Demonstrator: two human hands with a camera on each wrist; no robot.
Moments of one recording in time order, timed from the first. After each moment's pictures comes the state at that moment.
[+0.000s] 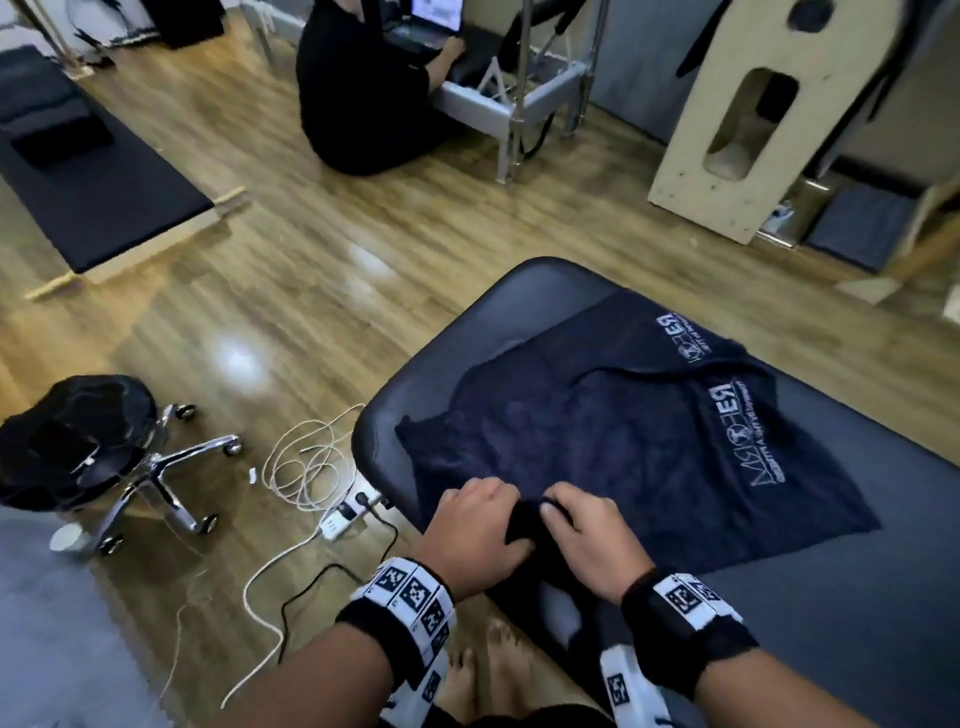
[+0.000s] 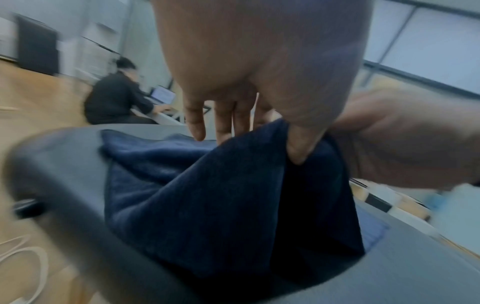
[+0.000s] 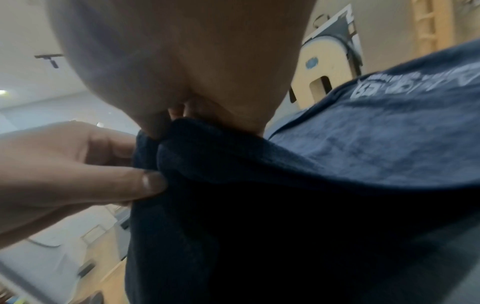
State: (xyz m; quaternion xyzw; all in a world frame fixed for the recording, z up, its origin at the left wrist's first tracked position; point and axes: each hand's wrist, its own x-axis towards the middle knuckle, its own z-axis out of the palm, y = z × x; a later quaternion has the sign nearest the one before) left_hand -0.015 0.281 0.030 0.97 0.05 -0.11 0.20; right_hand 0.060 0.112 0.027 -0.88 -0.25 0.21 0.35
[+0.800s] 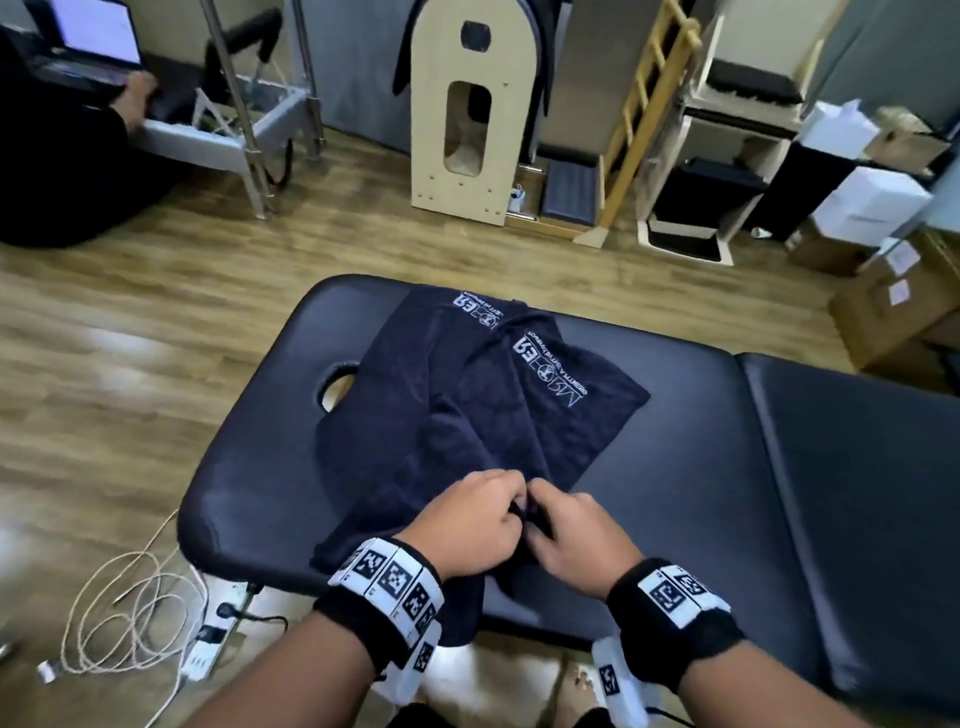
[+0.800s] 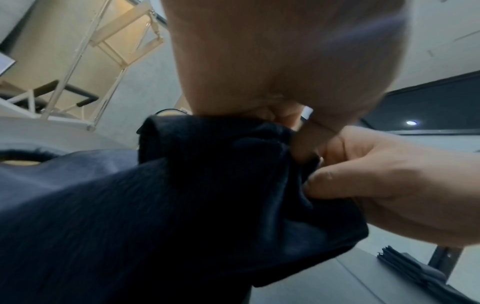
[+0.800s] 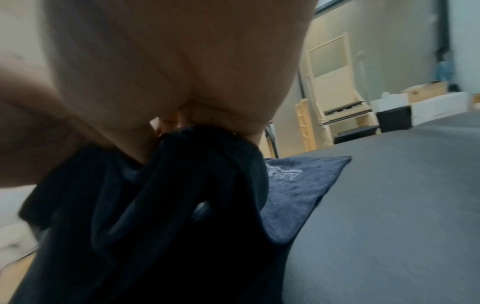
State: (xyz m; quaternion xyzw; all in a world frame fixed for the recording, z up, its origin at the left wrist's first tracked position) left_hand 0.026 0.204 0.068 0.88 -0.25 -0.18 0.35; right_hand -0.007 0.024 0.074 -0.95 -0.10 0.14 0.24
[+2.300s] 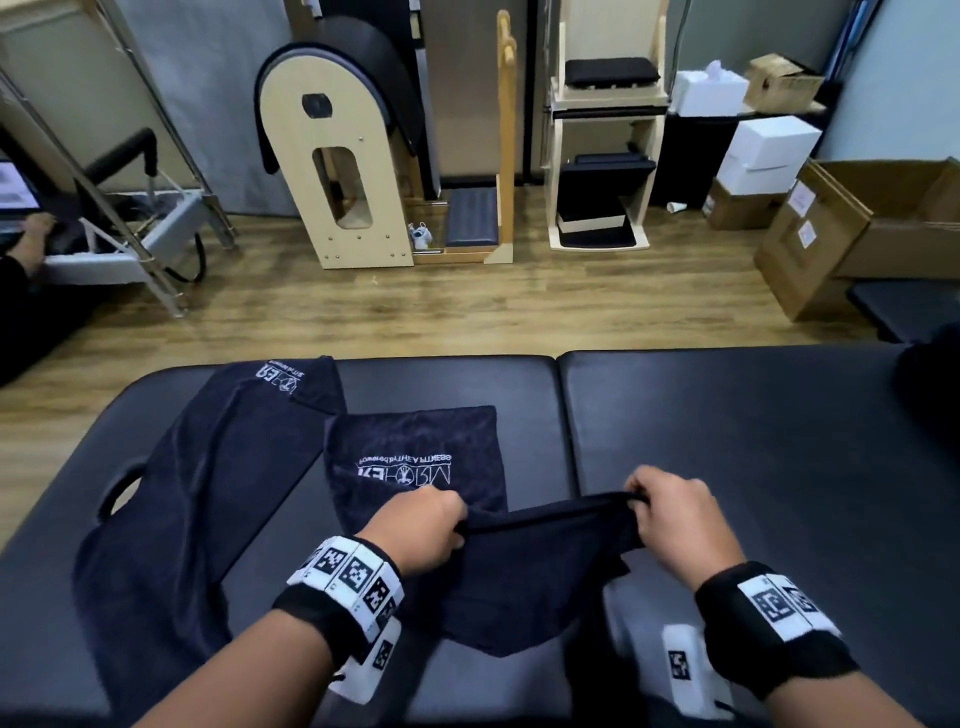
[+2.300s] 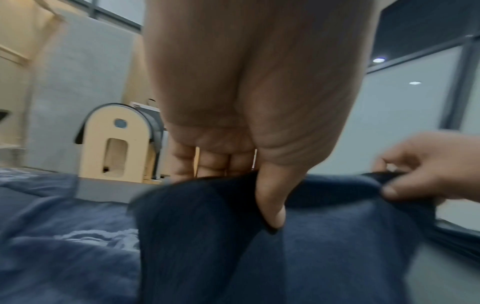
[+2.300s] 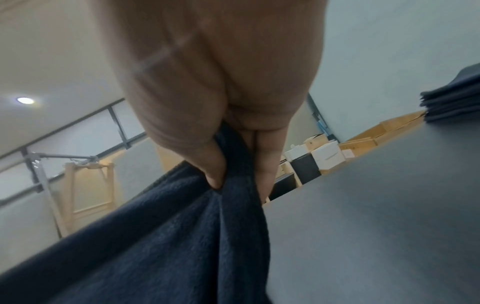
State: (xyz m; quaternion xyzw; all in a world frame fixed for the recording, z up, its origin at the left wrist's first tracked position) left_hand 0.058 -0.137 0.093 0.93 -0.28 -0.25 0.01; right_hand -0.029 -0.427 0.080 -0.96 0.17 0.04 0.24
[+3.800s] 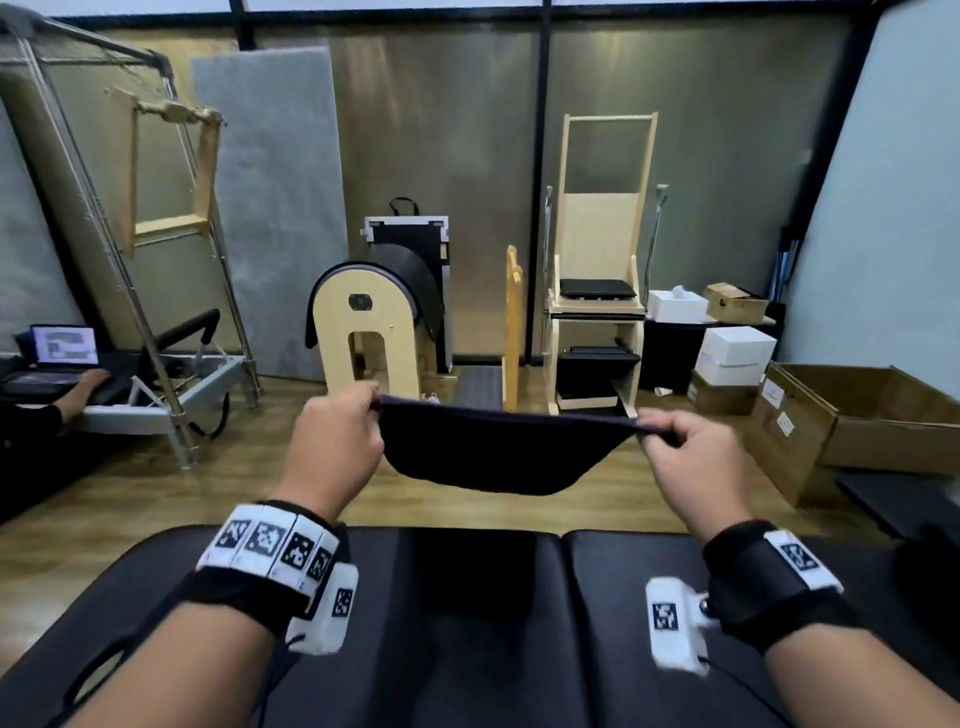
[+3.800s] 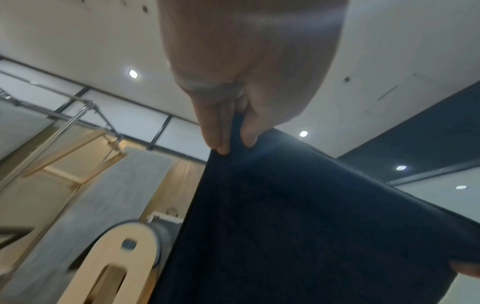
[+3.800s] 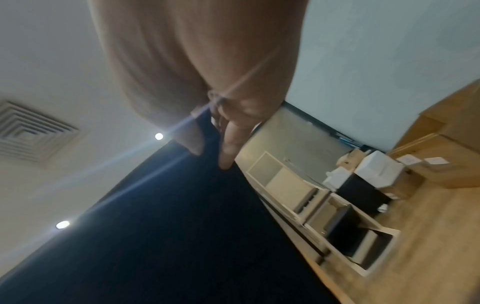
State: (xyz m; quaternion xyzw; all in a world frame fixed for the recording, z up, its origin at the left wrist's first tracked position) left_hand 0.159 -0.083 0.313 0.89 -0.18 0.35 0.24; right_hand 0.088 -0.434 0.279 -0.80 0.12 -0.35 0.47
